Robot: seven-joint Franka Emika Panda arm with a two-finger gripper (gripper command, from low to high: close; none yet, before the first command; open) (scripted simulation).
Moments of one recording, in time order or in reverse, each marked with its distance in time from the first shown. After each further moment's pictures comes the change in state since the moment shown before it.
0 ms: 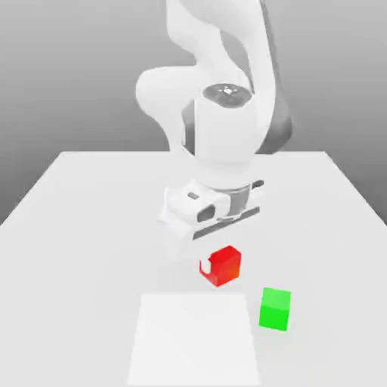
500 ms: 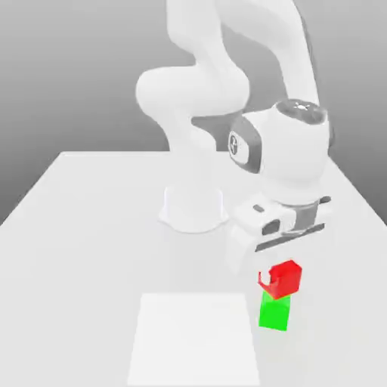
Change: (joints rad) arm 0.071 0.234 0.084 0.081 -0.093 0.147 0.343
